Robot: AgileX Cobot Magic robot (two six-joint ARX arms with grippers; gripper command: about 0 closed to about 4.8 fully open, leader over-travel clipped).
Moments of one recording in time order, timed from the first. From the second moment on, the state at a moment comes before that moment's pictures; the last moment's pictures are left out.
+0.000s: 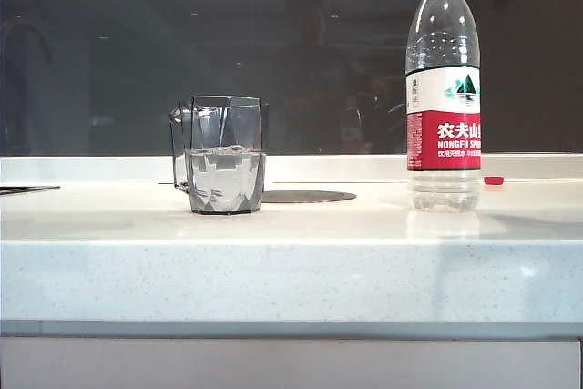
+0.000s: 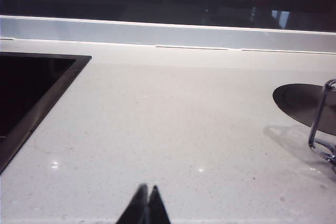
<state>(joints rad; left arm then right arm) -0.09 0.00 0.01 0.00 -0.02 -0.04 1.13 0.58 0.08 0.90 1.02 -0.08</state>
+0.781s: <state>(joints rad) -0.09 0.00 0.01 0.00 -0.02 -0.04 0.73 0.03 0.04 0.66 0.97 -0.27</state>
